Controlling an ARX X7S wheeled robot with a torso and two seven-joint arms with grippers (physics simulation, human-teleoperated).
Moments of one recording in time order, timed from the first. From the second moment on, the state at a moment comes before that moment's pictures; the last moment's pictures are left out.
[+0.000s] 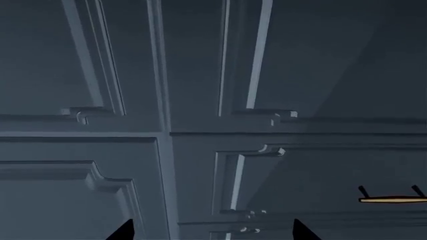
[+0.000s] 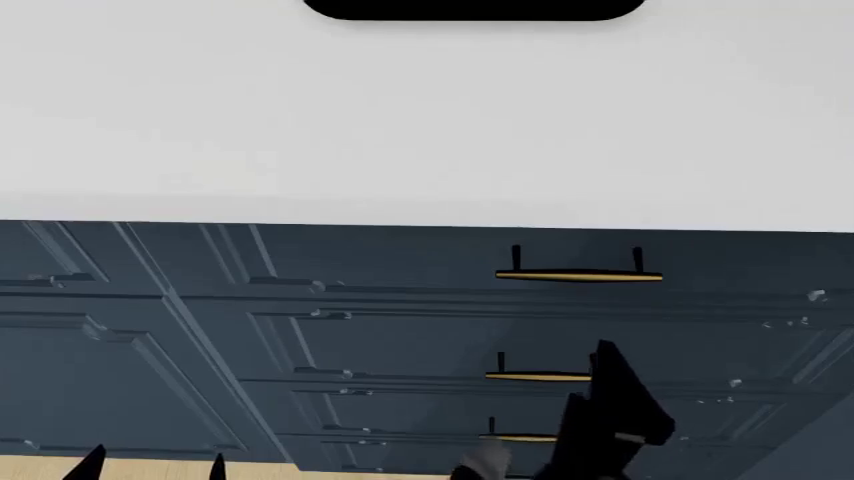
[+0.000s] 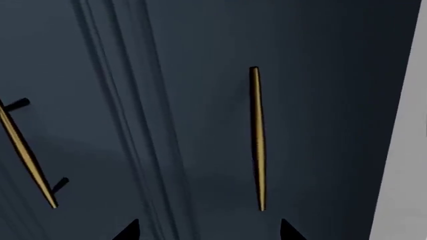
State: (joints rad) left arm -0.01 -0.25 0.30 0.03 -0.26 0.09 -0.24; right arm 0.39 0.35 -0.74 0.16 -0.82 0.64 0.38
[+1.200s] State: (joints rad) left arm -0.01 -0.27 0.33 0.03 -0.27 0.09 -0.26; right arm 0.64 0.30 -0.83 0.48 -0.91 0.63 0.38
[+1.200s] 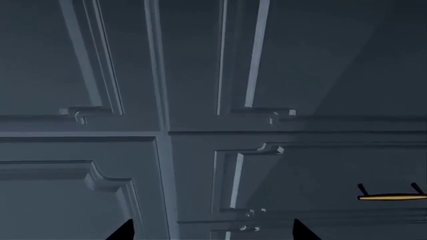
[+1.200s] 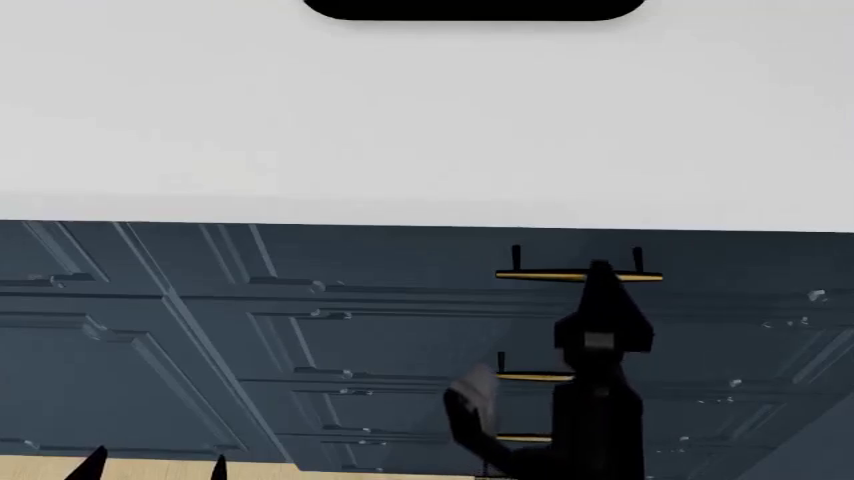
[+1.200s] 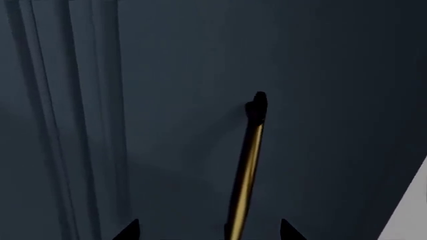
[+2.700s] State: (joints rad) left arm -0.01 -0.28 0.35 0.03 -0.27 0.11 -0.28; right arm 0.75 0.22 -0.82 0.73 -0.93 0.54 0.55
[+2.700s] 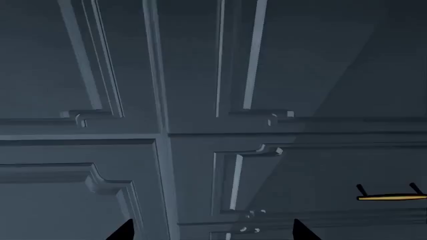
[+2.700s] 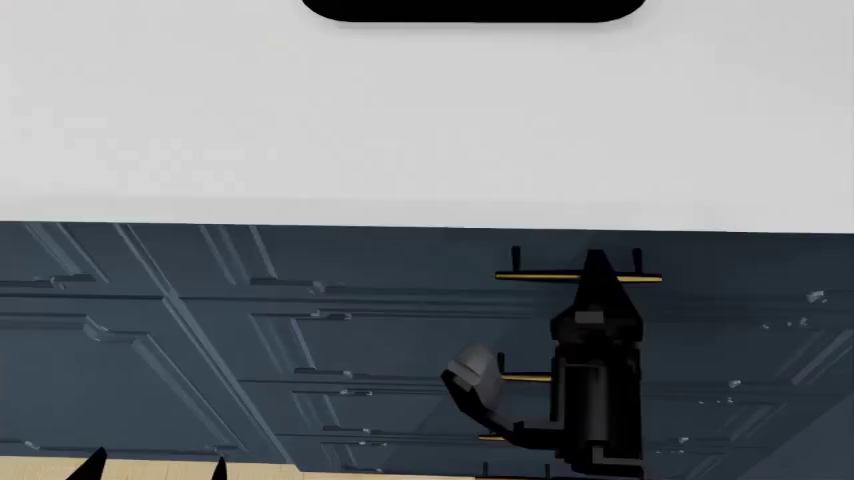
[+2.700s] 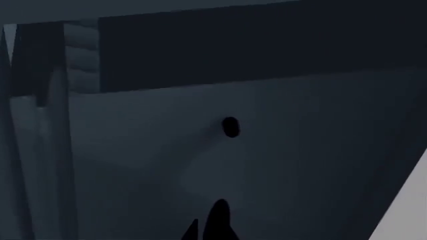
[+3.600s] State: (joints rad) left arm -0.01 -0.30 0.37 0.04 -0.28 0.11 -0.29; right arm 0.54 0.37 -0.84 0.29 -0.94 0.68 0.38
